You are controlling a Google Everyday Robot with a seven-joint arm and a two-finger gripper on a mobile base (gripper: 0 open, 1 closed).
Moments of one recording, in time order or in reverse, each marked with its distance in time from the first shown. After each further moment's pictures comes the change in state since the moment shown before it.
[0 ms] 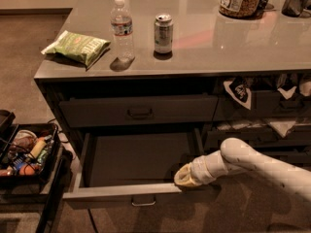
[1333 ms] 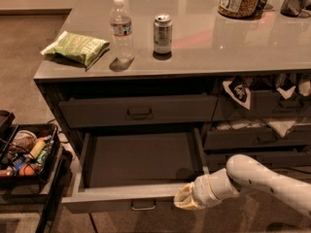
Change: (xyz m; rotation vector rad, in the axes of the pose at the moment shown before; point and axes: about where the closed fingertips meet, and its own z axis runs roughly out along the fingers) arm -0.042 0.095 -0.016 -0.056 -0.009 0.063
